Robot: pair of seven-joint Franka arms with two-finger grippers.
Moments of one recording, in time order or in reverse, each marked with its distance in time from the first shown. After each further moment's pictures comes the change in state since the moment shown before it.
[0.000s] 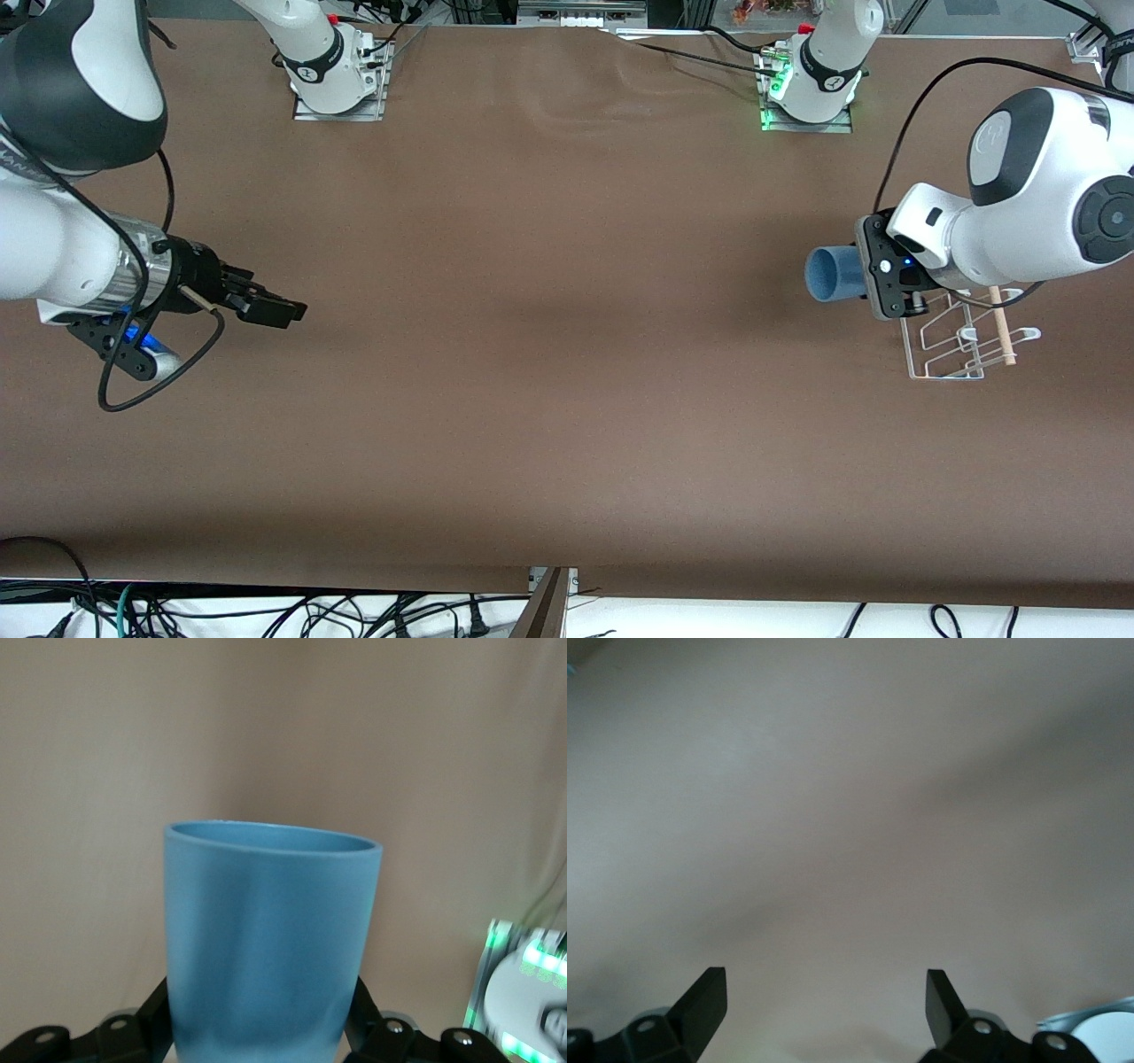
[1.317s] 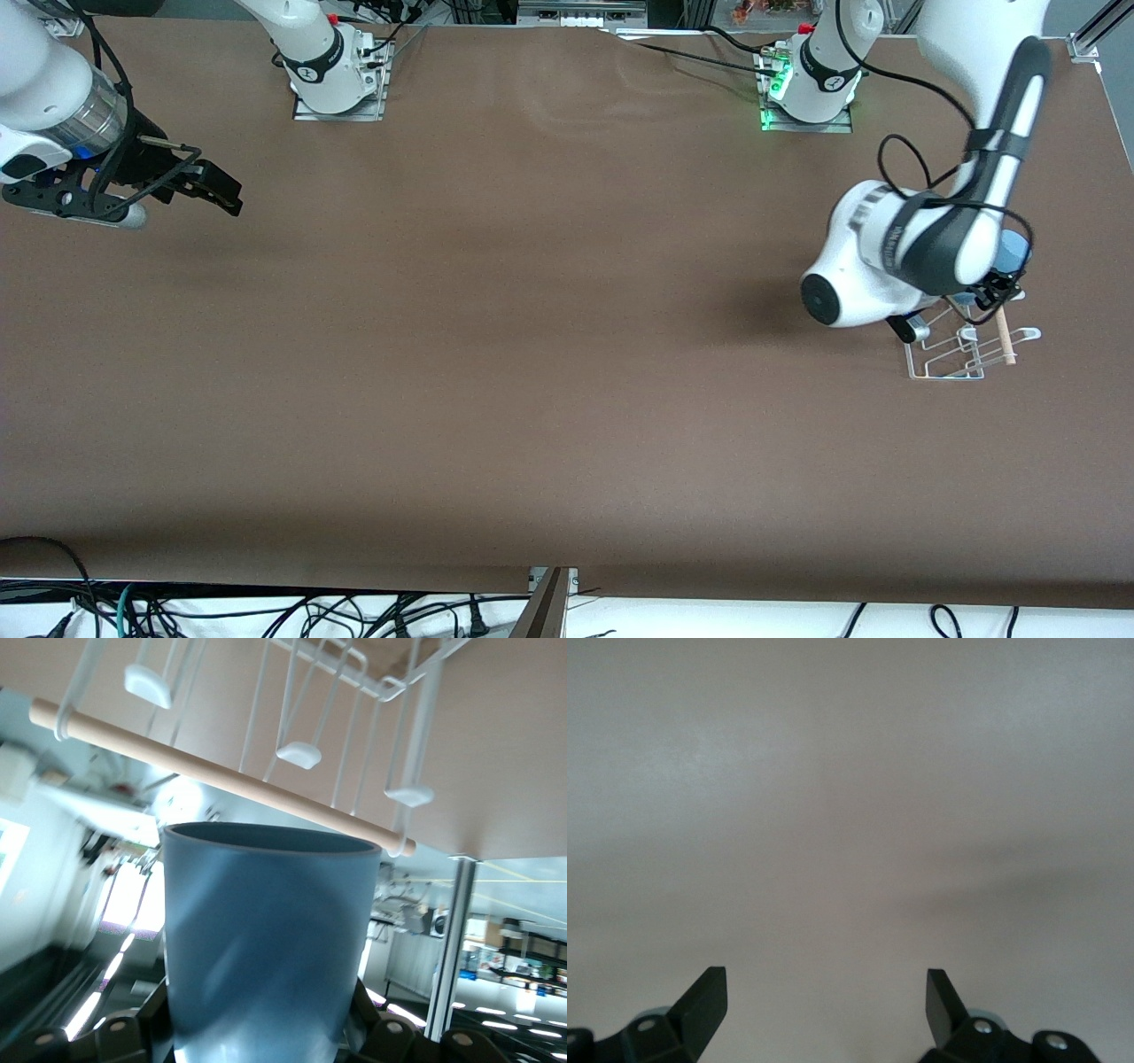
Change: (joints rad) left arm -0.146 0.201 -0.020 -0.194 1.061 -0.377 -0.807; right arm -0.023 -0.602 -0.015 -0.770 -0.212 0.301 -0.370
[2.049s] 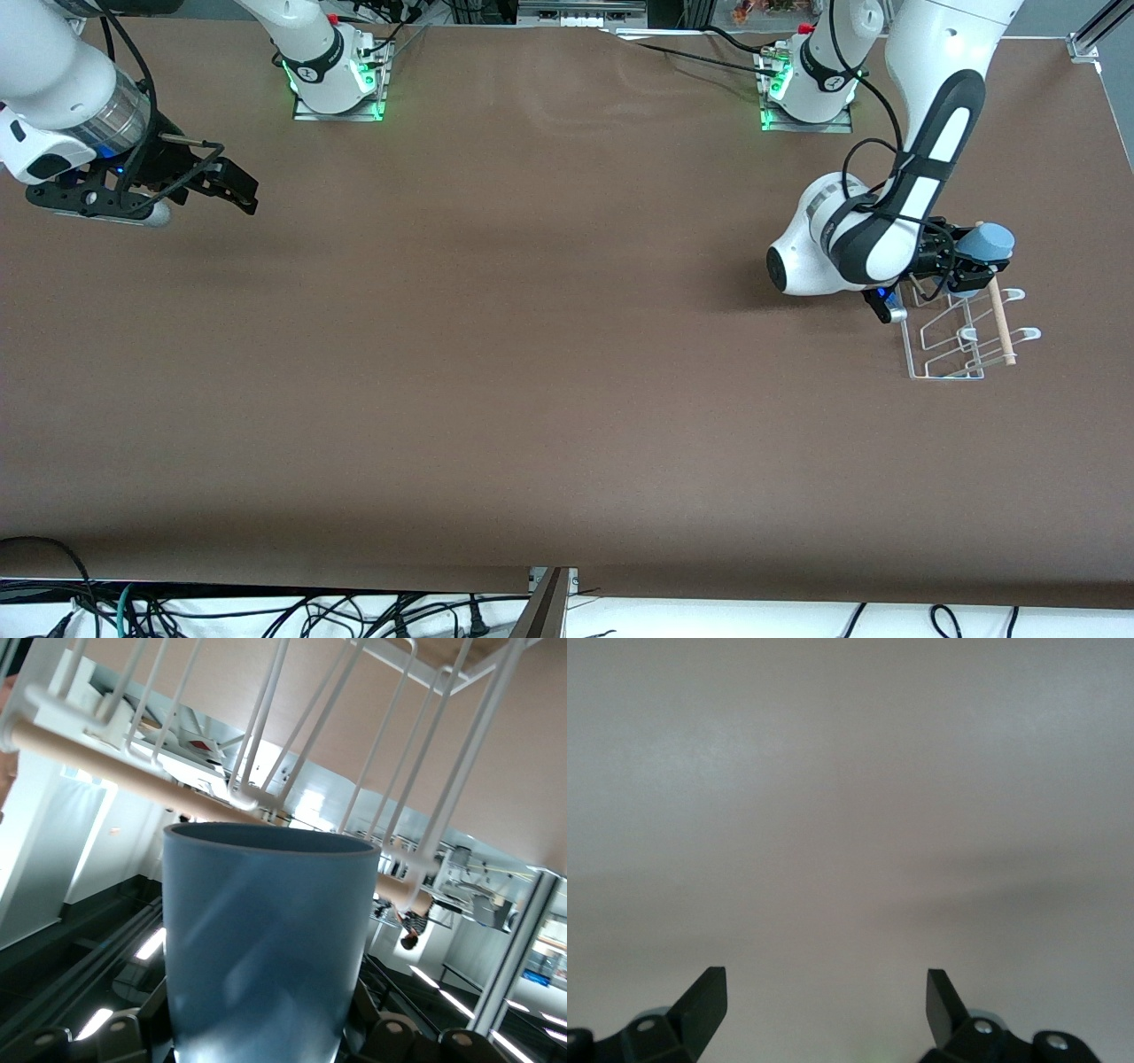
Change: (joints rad) left arm 0.003 -0.002 -0.008 -0.238 0.160 0.064 -0.258; right arm 0.002 0.001 0.037 -0.001 0.000 0.006 -0.004
